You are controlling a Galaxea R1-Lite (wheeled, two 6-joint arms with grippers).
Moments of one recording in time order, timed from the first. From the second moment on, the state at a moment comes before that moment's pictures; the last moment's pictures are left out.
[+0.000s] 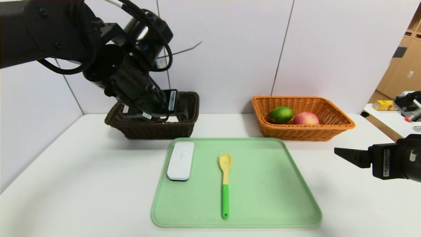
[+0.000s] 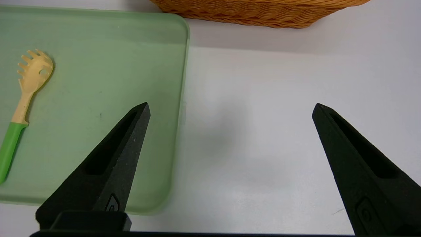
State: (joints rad) left arm -0.58 1.89 -1.96 0.94 0.19 -0.43; right arm 0.31 1.19 -0.77 0.11 -0.21 0.12
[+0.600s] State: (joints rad) left arm -0.65 2.00 -1.96 1.05 0.14 -0.50; right arm 0.32 1.19 -0.75 0.11 -0.21 0.12
